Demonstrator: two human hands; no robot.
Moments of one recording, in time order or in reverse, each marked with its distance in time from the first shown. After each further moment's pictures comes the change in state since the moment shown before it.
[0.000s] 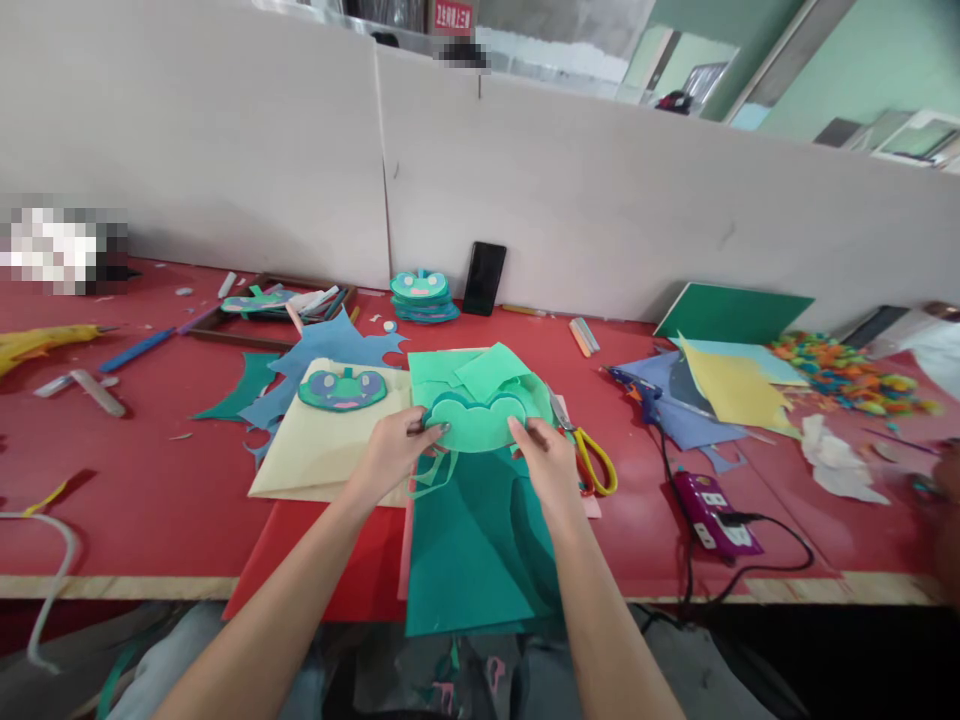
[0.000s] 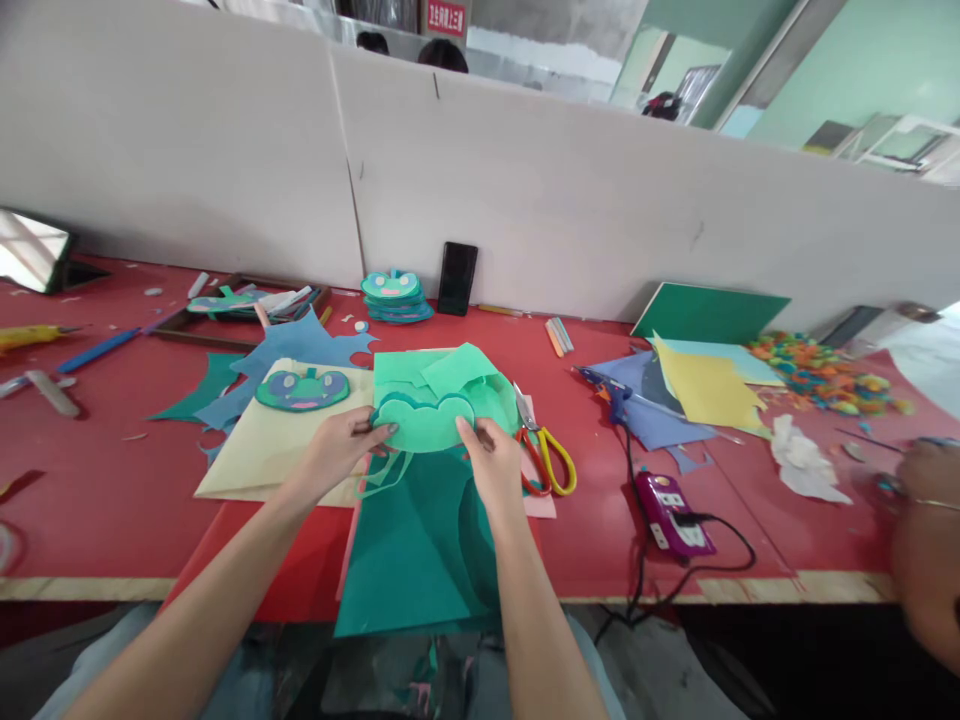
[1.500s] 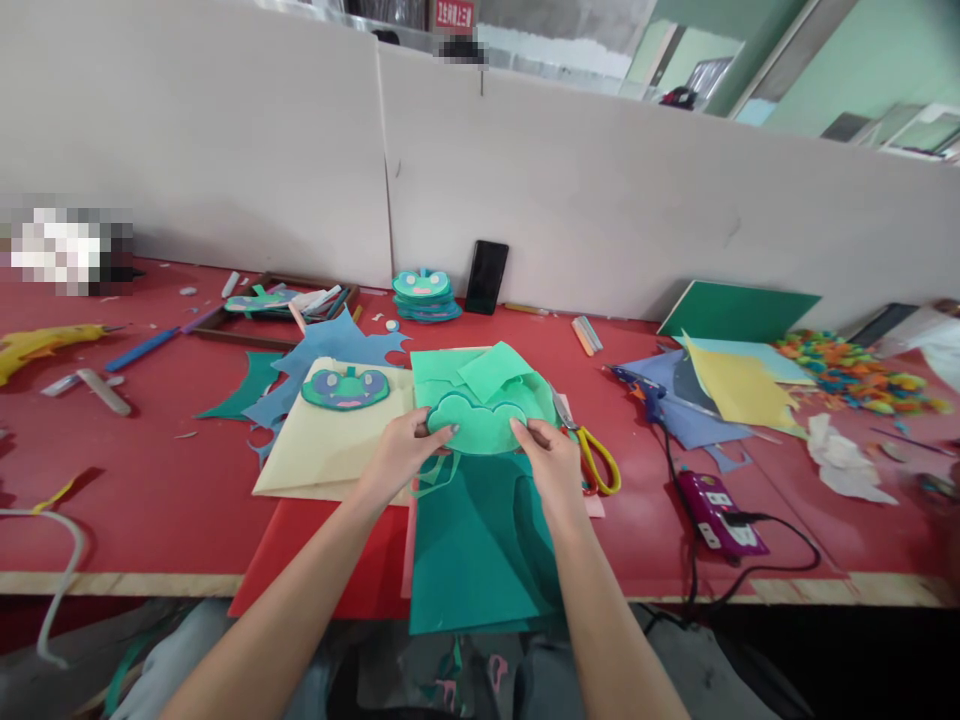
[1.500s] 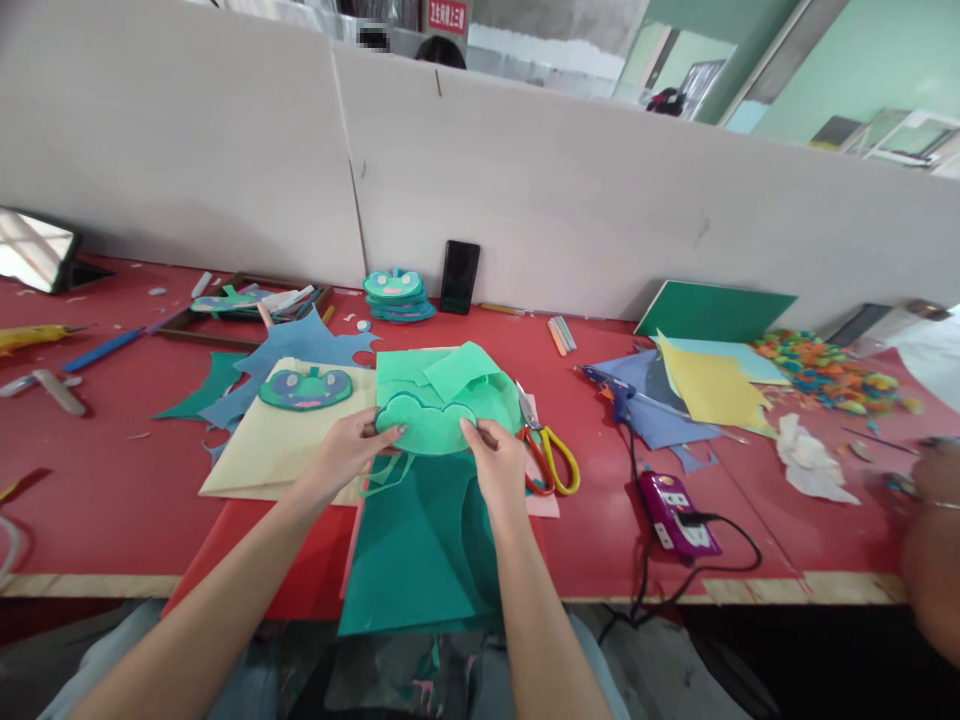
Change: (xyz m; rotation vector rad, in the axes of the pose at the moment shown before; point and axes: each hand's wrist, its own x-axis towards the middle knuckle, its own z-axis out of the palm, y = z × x) left_hand 0.001 -0.008 0.006 -0.063 0.015 -0.066; right_hand 0.003 0.011 0.001 -0.016 0.087 0.008
